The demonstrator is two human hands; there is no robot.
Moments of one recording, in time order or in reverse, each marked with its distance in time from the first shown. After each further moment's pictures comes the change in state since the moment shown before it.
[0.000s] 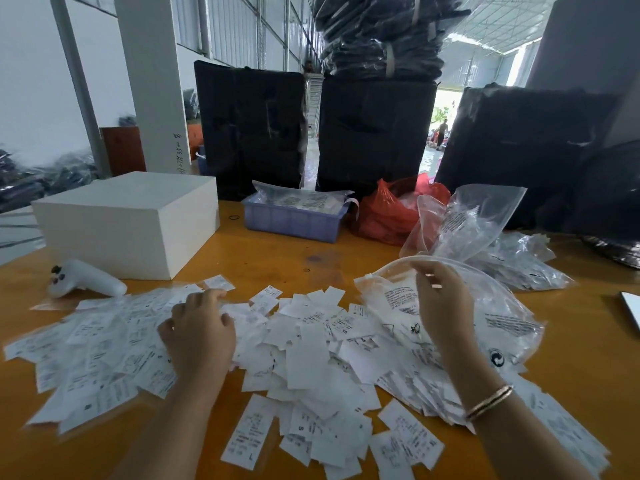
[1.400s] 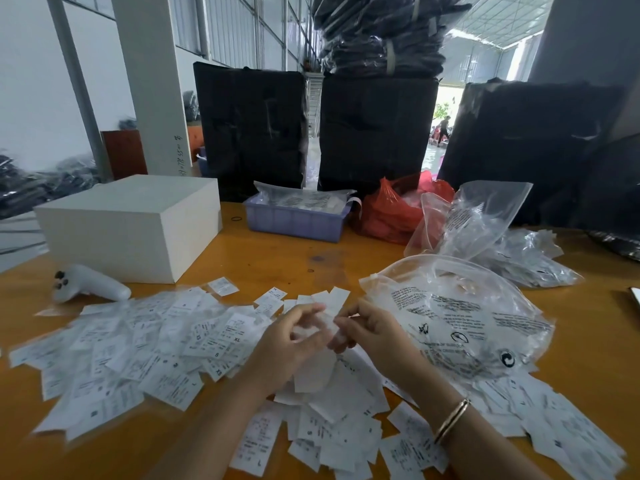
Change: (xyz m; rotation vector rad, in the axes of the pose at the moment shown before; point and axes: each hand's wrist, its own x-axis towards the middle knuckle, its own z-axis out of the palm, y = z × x) left_hand -0.030 0.046 0.000 -0.882 -0.768 0.201; right_hand -0.047 -0.017 0.045 0.496 -0.756 0.111
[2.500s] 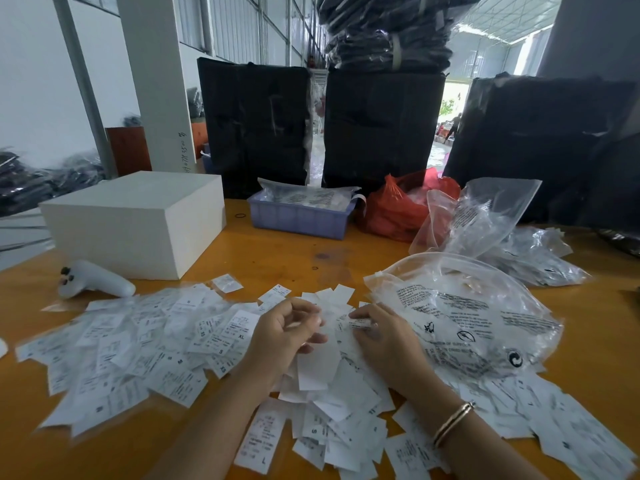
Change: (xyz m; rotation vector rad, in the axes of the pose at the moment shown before) left_hand 0.000 0.004 -0.001 -0.307 0.182 -0.060; right_hand 0.003 0.031 -0.004 -0.676 0.244 -0.014
